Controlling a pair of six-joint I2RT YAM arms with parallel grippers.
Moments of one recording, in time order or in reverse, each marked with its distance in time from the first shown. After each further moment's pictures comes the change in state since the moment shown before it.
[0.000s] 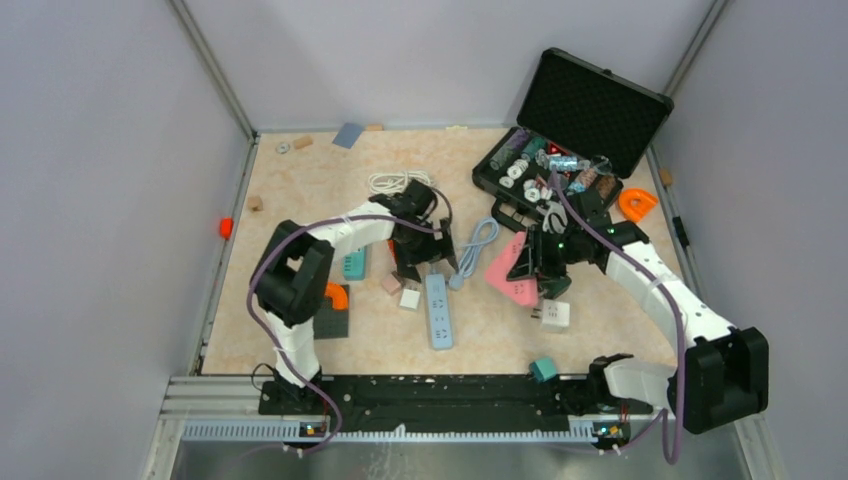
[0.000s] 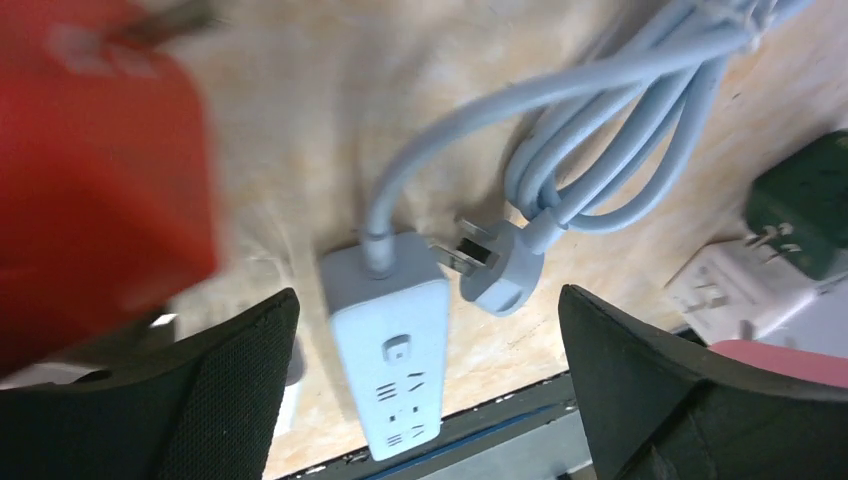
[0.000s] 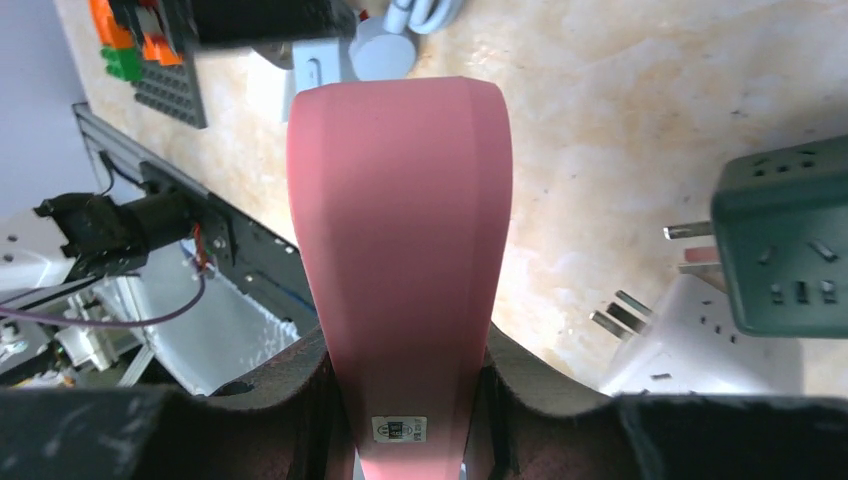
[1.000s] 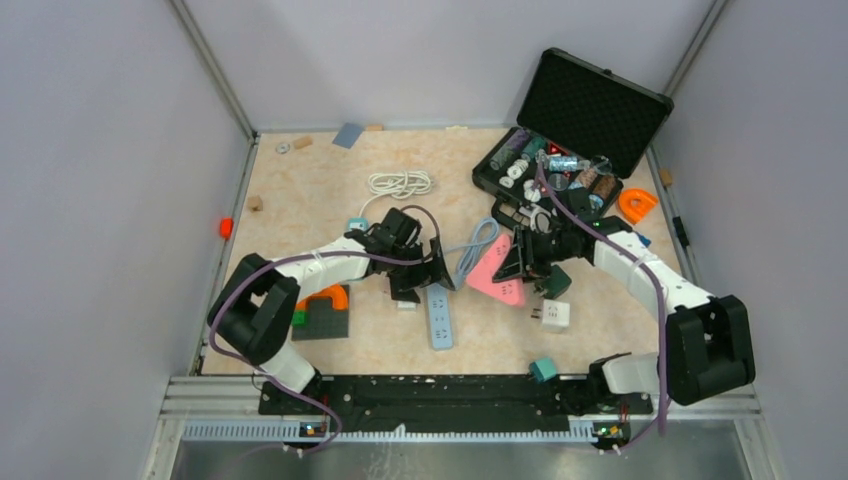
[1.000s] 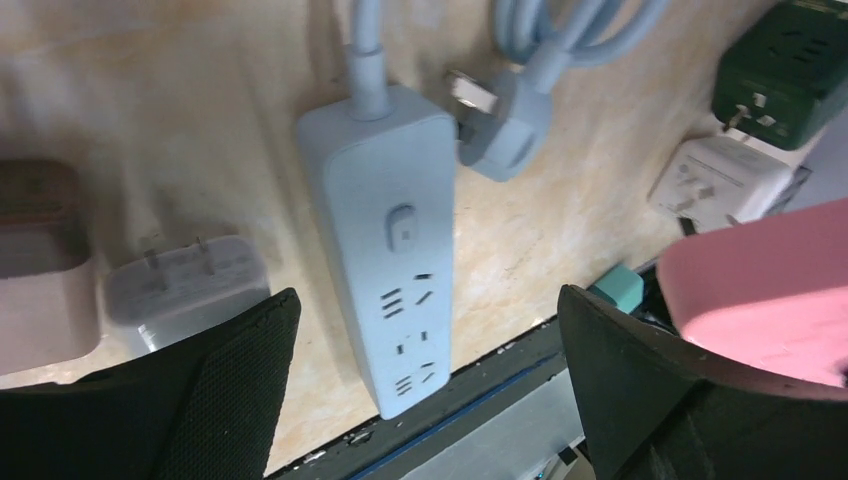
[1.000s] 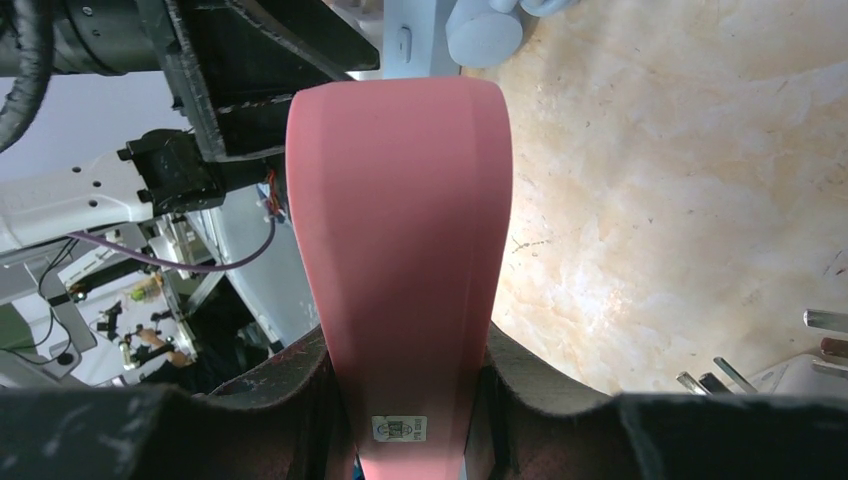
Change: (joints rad) left arm 0.006 -0.323 -0.412 0.317 0.123 -0.056; right arm 0.001 0.126 -0.019 0.109 -0.266 -0.009
